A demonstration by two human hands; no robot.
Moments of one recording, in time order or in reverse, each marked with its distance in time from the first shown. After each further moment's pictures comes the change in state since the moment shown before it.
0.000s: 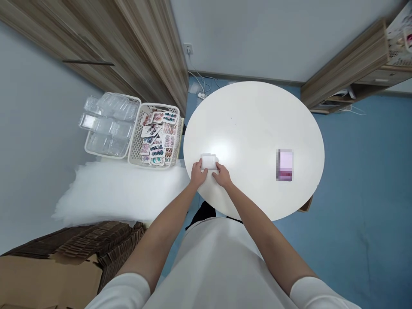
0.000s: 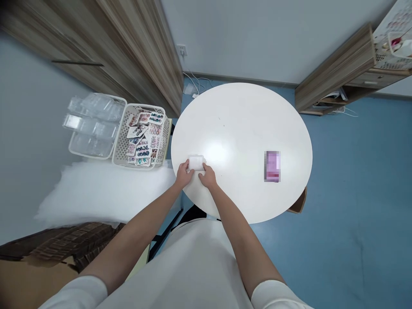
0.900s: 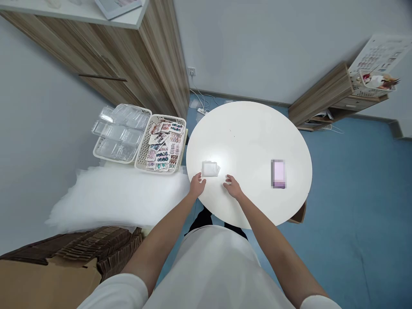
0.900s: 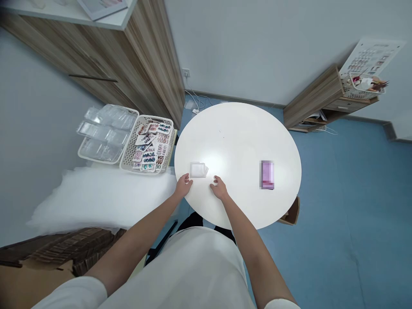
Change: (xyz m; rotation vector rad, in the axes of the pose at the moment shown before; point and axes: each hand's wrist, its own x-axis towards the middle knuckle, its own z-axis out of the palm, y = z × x) left_hand -0.023 -0.011 -0.009 -0.155 -0.033 -0.133; right_hand -0.037 0.015 -0.043 0.074 0.014 0.201
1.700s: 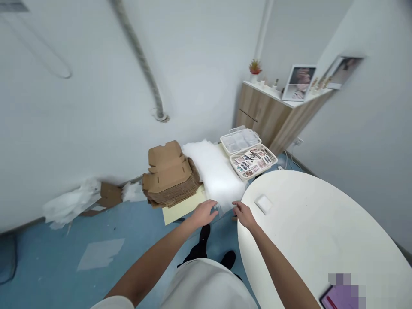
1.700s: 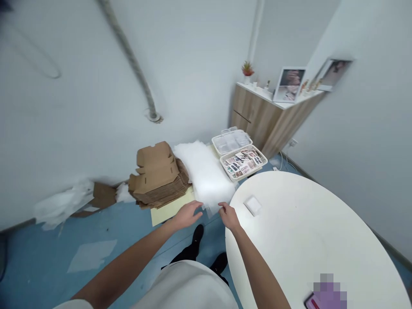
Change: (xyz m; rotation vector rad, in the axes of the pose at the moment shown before) left_hand -0.260 -0.041 -0.073 0.160 0.550 0.111; right_hand -0.096 -0.082 0.084 -0.514 -0.672 -0.836
